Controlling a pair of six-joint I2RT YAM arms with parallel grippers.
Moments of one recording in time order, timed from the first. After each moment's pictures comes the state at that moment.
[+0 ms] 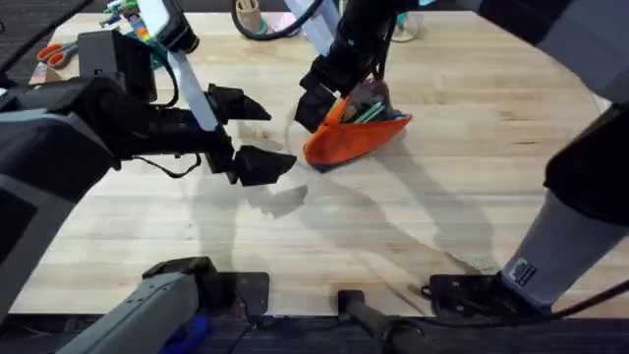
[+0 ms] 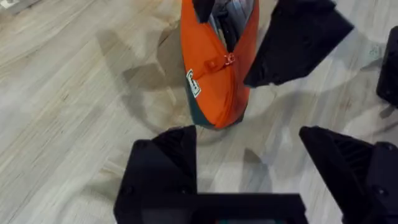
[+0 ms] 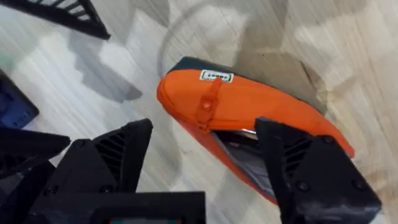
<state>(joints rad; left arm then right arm) 0.15 1.13 0.77 -0.82 0.95 0.89 0.63 2.03 1.95 -1.34 -0.19 -0.29</state>
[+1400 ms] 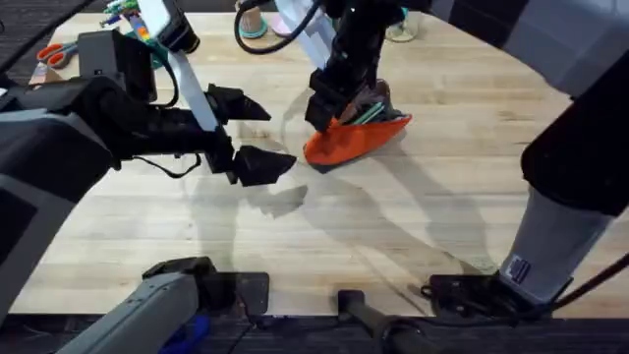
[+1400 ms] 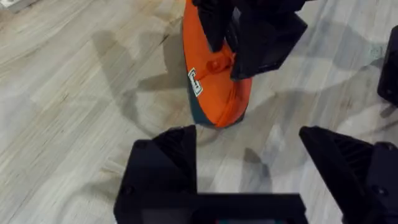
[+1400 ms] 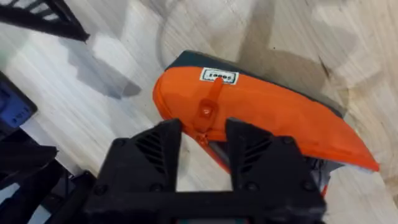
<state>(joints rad) 0.15 1.13 0.77 -0.82 0.95 0.89 0.63 2.09 1.95 -1.36 -0.21 -0.28</state>
